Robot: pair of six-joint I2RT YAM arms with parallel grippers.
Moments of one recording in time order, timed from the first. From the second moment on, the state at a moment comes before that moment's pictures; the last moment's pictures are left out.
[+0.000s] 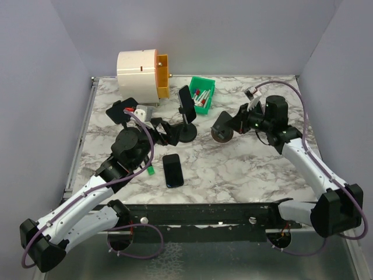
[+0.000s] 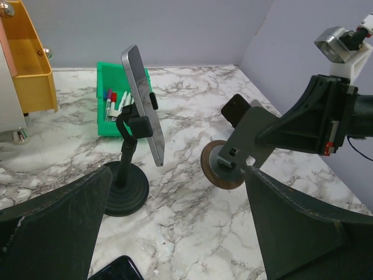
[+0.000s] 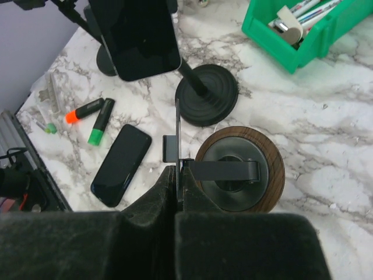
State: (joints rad) left arm -0.72 0.81 0.72 0.12 -0.19 -0.33; right arm 0.26 1.19 0.93 -0.16 -0.62 0.17
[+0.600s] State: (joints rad) left arm -0.74 0.77 0.72 0.12 -0.22 -0.32; right arm 0.25 1.73 1.20 0.01 -0.53 0.10
